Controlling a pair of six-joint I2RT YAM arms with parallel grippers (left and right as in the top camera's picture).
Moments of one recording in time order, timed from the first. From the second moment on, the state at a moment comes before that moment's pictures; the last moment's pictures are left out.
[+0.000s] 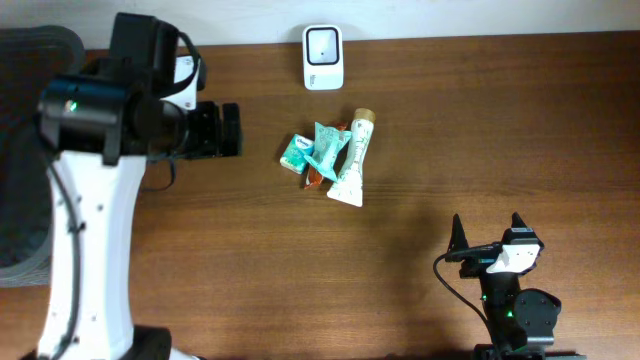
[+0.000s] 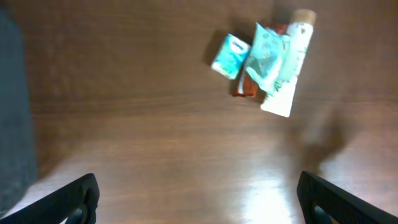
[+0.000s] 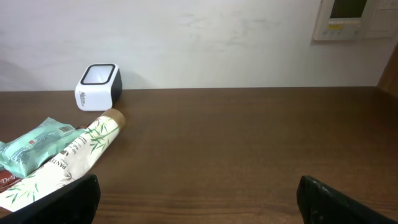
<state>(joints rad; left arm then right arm) -0.17 1.66 2.17 -1.63 0.07 -0.20 -0.06 0.01 0.01 -0.07 -0.05 0.02</state>
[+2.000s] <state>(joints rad) -0.17 0.99 1.39 -1.14 -0.04 -0.17 -0.06 0.01 0.01 -0.07 -0.05 0.02</state>
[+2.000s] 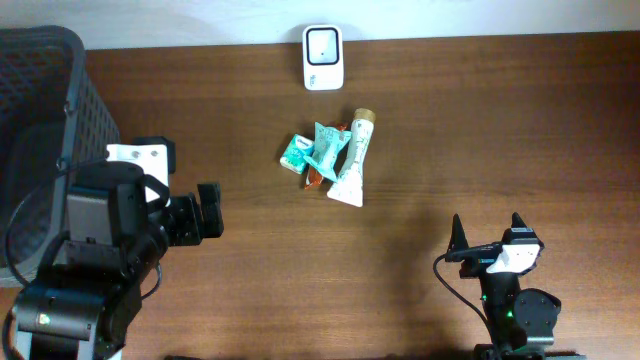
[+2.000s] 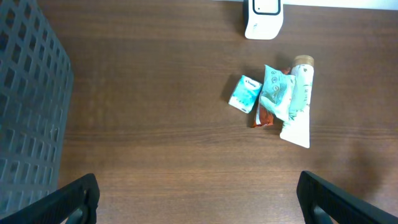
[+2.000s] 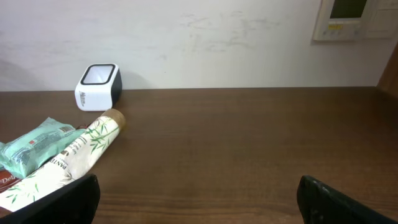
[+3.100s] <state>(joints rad) -0.17 0.57 1.17 -1.21 0.03 -0.13 -0.06 0.01 0.01 -0.07 -0.05 0.02</state>
